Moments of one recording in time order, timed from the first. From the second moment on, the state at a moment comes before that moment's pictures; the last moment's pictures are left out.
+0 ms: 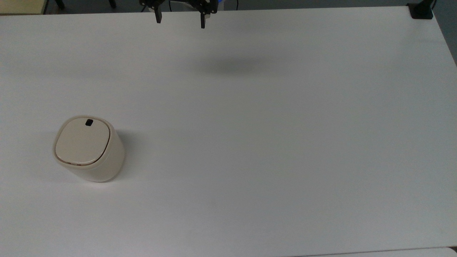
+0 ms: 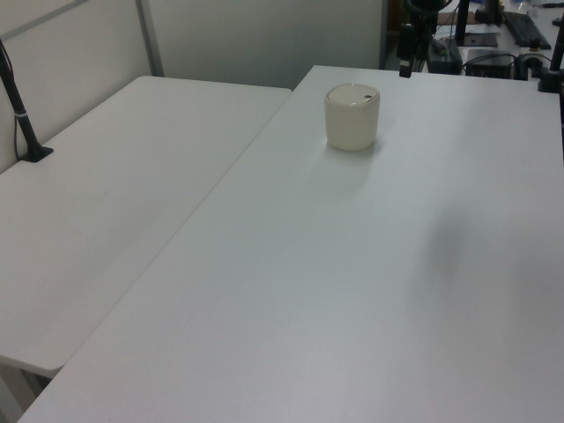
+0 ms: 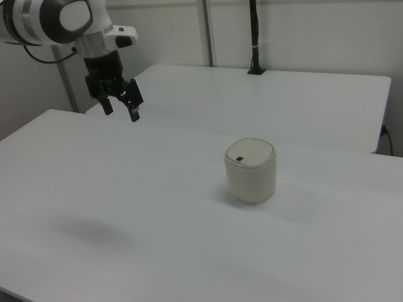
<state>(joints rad) 0.04 -0.01 0.00 -1.65 -0.04 1.70 0.13</state>
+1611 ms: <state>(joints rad) -0.04 0.07 -0.02 -1.64 -0.04 1.91 0.04</state>
